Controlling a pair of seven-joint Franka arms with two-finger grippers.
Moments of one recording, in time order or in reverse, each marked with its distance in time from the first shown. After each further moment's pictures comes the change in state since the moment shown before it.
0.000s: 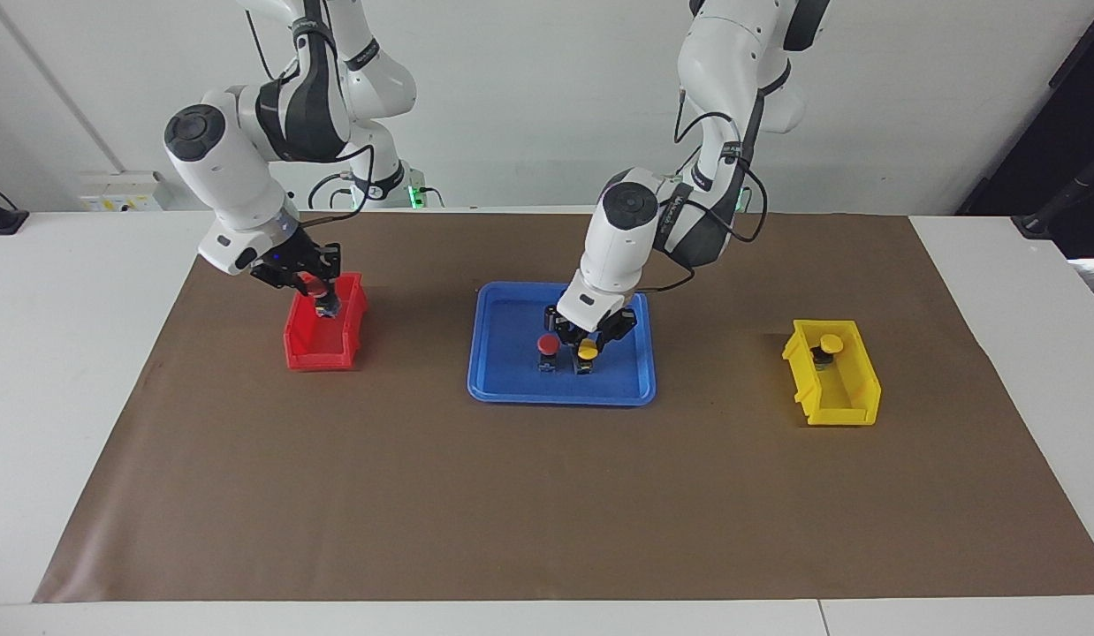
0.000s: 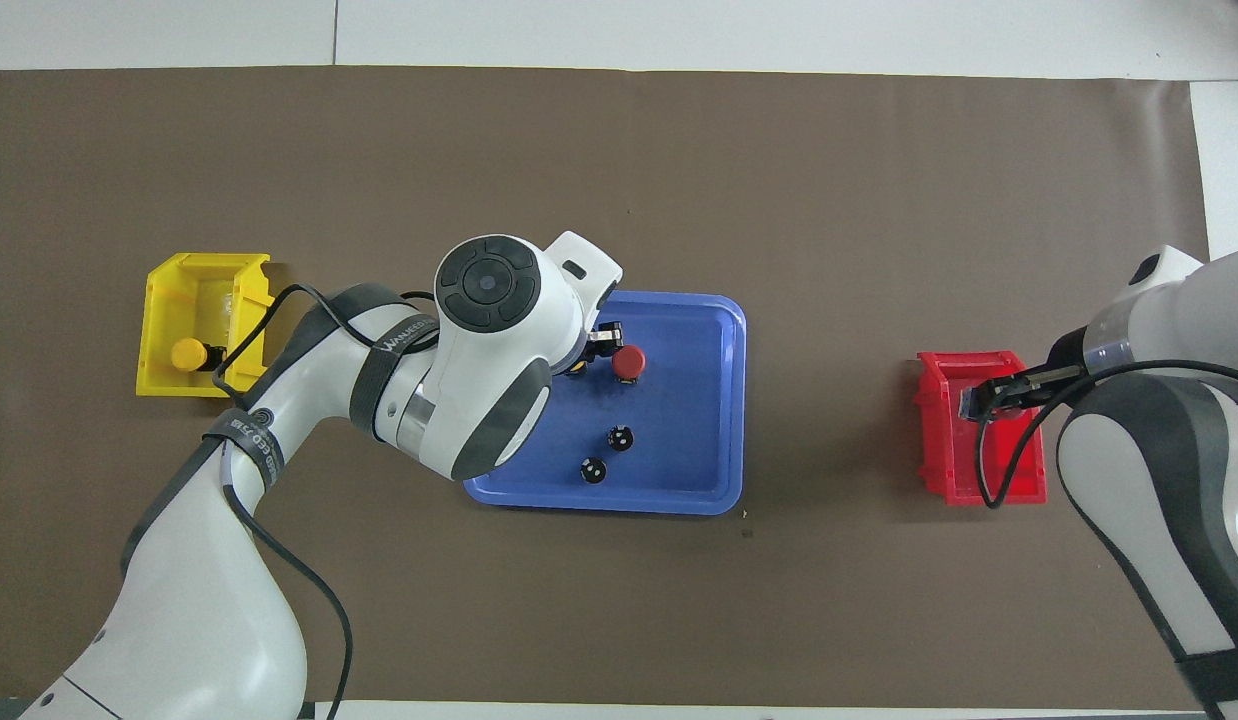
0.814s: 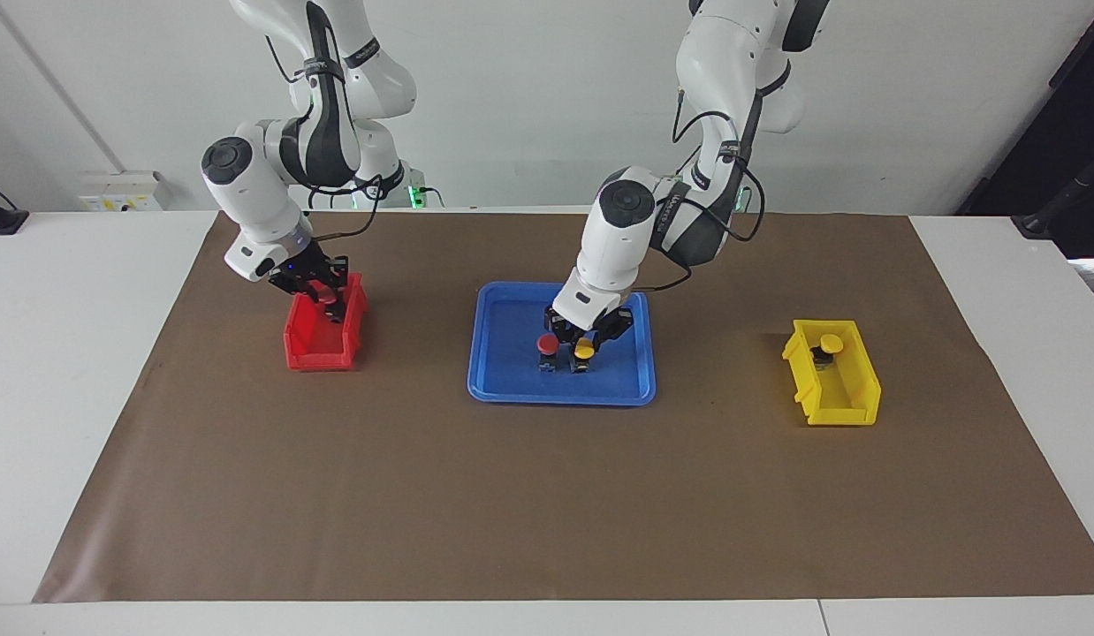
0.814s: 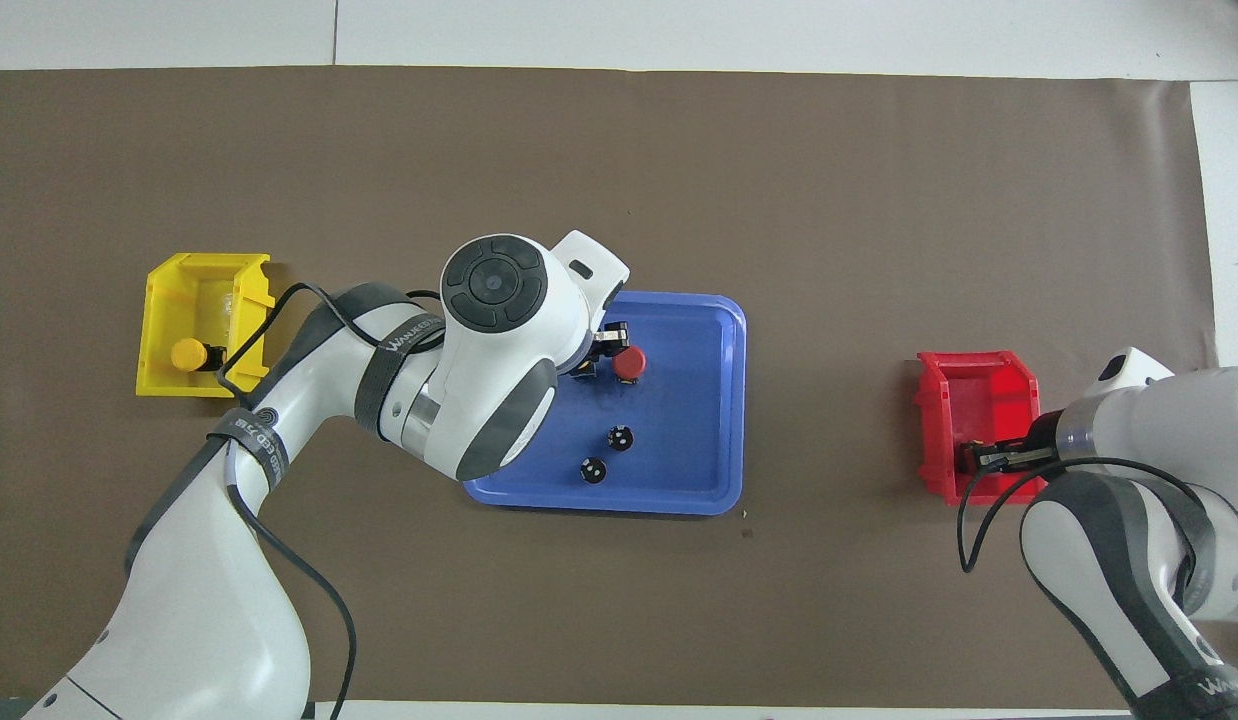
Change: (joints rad) left arm -0.001 0.004 -0.006 0.015 0.000 -0.001 0.001; right arm -0.112 -0.114 -0.011 -0.417 -0.002 0.310 -0.112
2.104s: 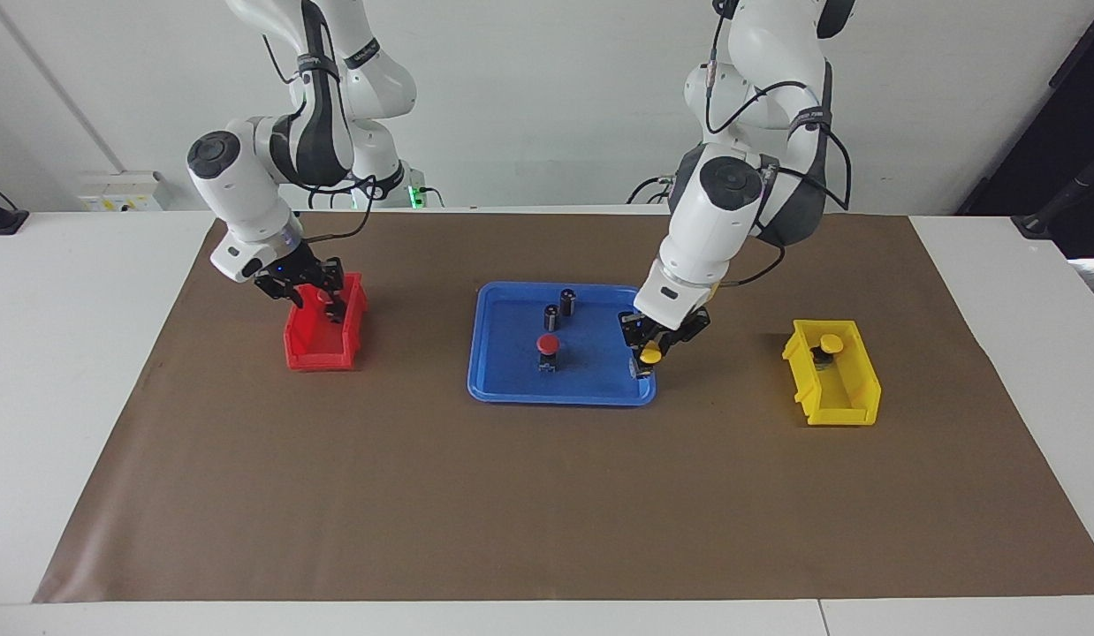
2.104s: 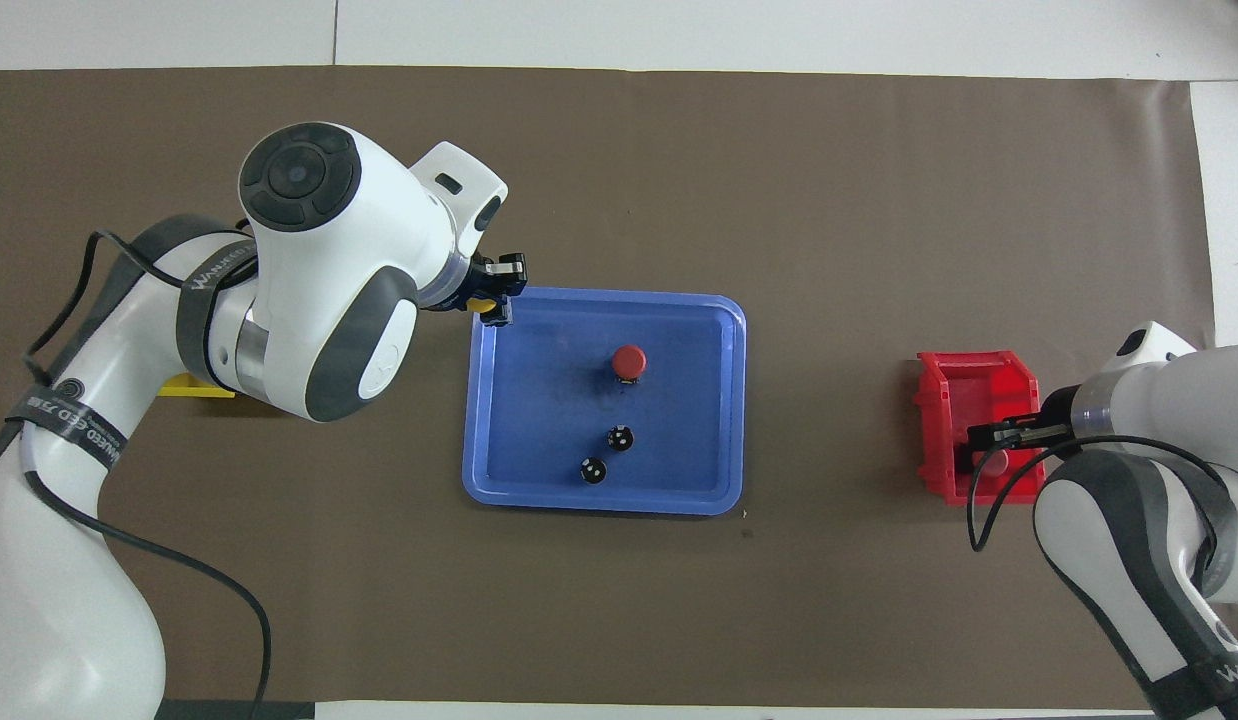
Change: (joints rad) left arm 0.158 -0.075 -0.007 0.052 0.001 -0.130 0.144; right arm 0.000 0.021 0.000 0.061 0.000 -0.005 0.001
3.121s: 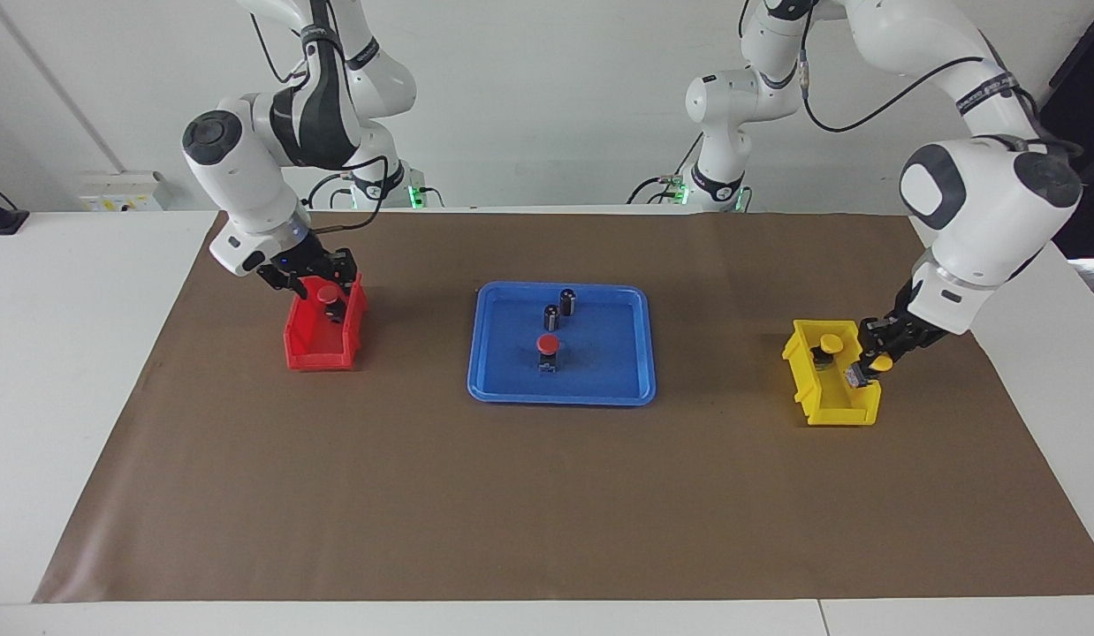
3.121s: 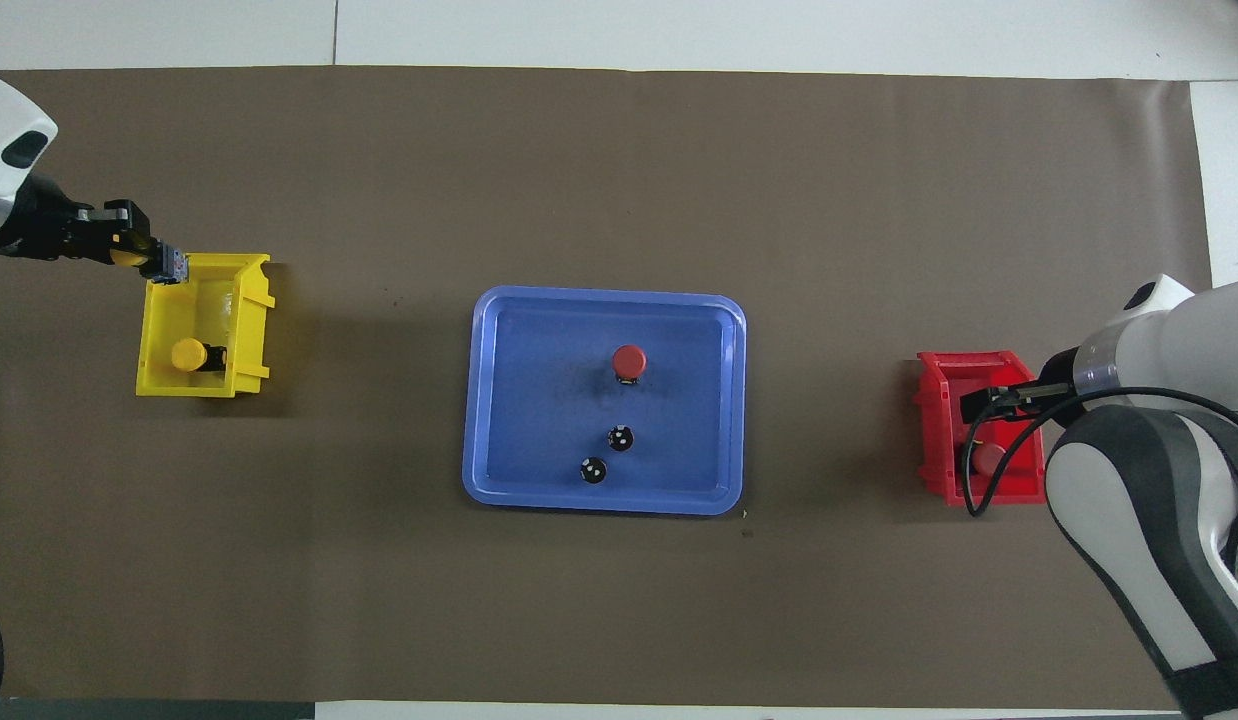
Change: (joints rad) left arm 0.485 -0.058 0.014 0.126 0.058 -0.201 0.416; right arm 0.058 0.022 -0.015 0.158 0.000 -0.167 0.092
